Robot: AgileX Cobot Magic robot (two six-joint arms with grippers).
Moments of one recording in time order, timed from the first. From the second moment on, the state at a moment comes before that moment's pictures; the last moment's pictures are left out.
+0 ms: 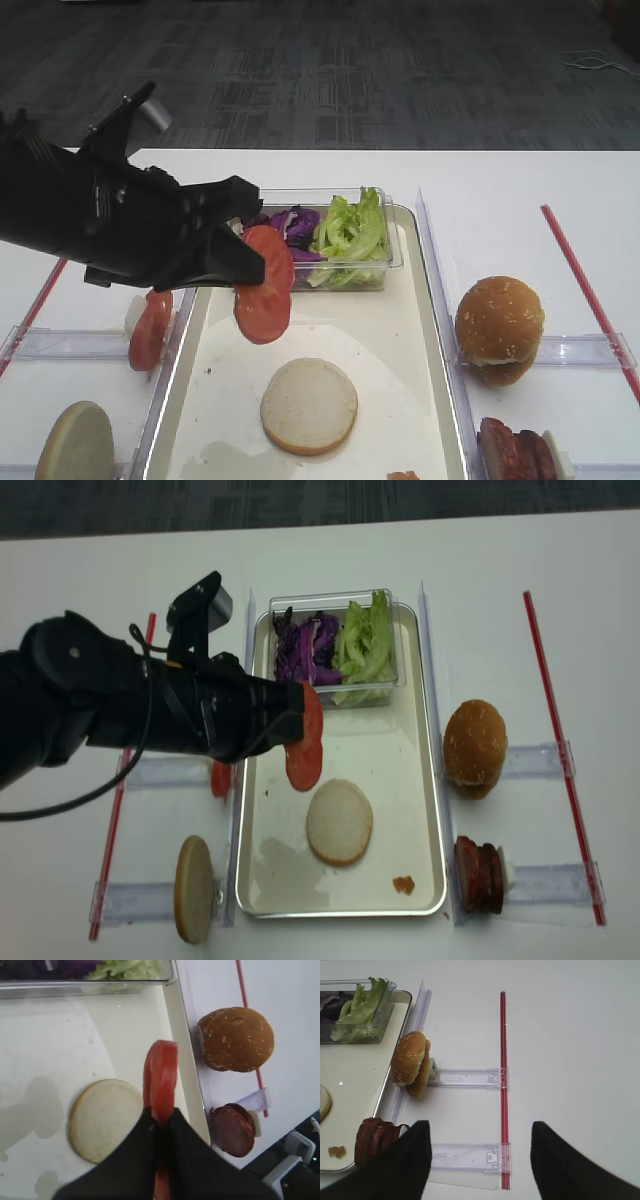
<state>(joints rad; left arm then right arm) -0.43 1.37 -0.80 -0.97 0.62 0.39 -0.06 -0.02 -0.47 0.14 1.13 -0.09</state>
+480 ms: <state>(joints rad) -0.43 1.42 -0.70 -1.34 0.64 0.72 -0.06 -0.02 -0.47 0.14 1.13 -0.09</state>
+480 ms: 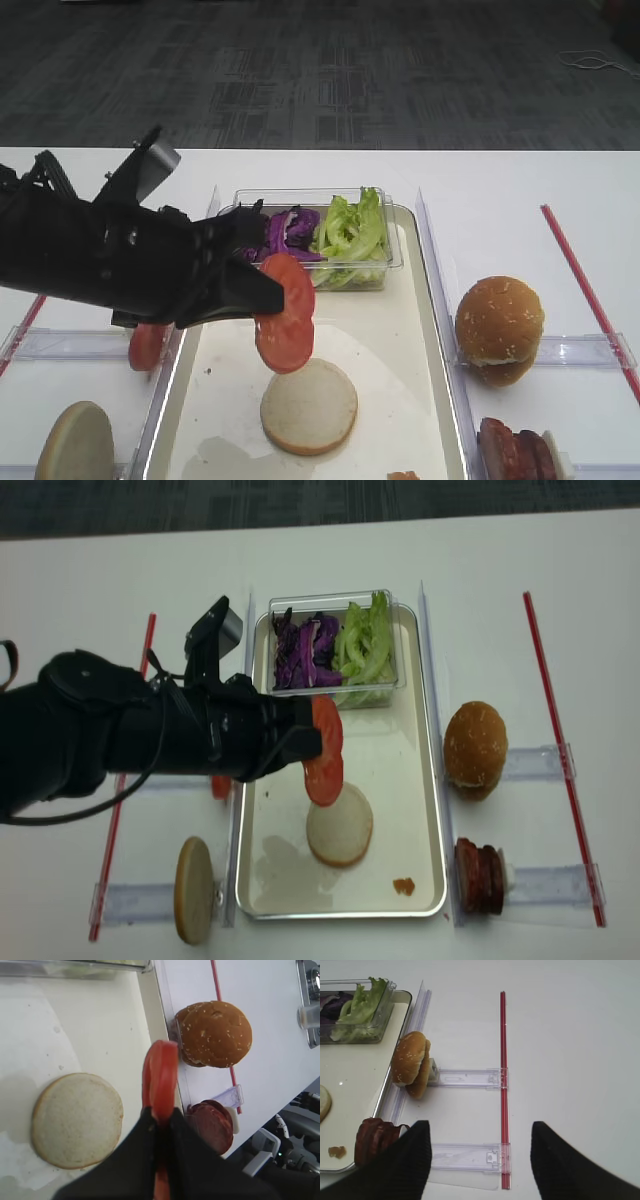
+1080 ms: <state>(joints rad) -0.43 1.53 -0.62 -1.59 0.69 0.97 -0.06 -0.02 -0.47 0.14 1.13 -0.09</state>
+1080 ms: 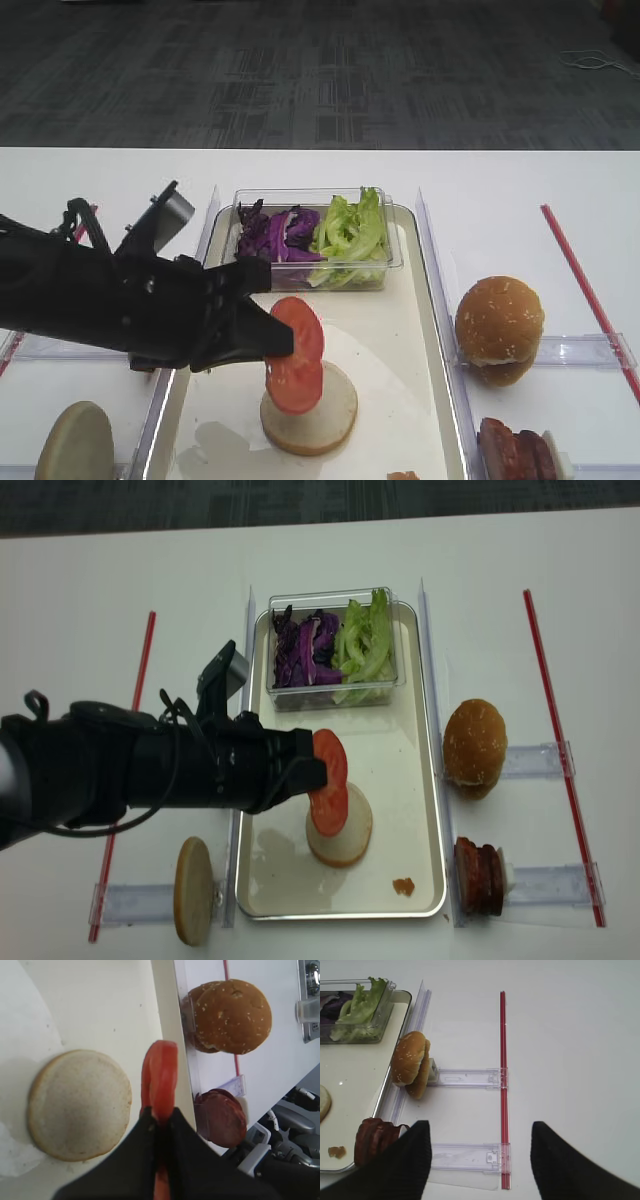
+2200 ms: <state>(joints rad) -0.39 1.72 -0.62 -1.74 0.83 1.20 -0.06 -0.02 -0.47 0.14 1.13 -0.09</state>
